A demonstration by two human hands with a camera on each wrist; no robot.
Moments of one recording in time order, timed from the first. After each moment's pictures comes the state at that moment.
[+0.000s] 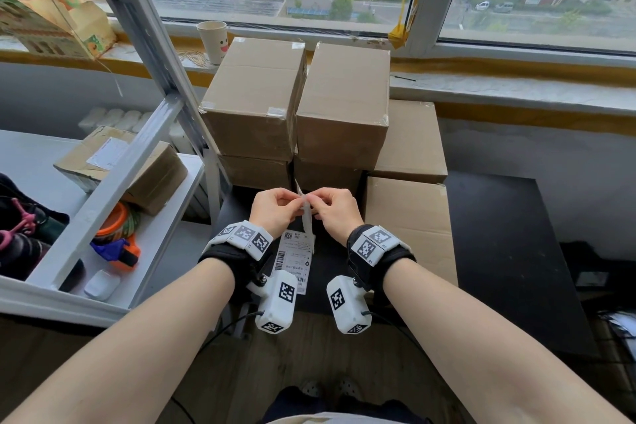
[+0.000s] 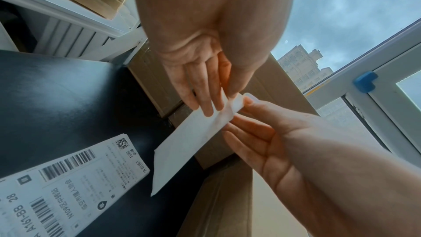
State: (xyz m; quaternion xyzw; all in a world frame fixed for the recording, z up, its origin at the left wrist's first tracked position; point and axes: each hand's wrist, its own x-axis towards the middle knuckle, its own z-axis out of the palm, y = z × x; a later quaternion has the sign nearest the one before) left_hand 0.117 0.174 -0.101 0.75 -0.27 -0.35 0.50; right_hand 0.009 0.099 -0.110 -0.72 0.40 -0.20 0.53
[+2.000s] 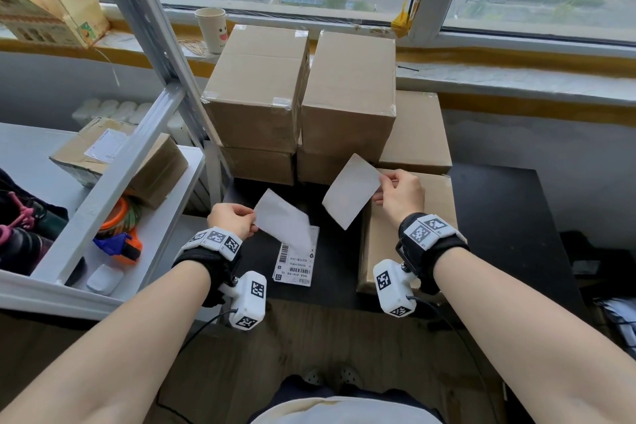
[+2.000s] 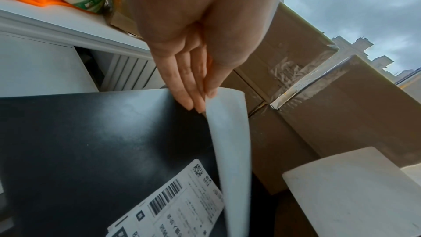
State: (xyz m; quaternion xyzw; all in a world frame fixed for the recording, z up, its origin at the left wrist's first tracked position) left_hand 0.185 0.216 -0.157 0.85 -0.13 -0.28 0.43; right_hand -0.042 0.054 -0.110 -0.65 0.58 -0.27 0.41
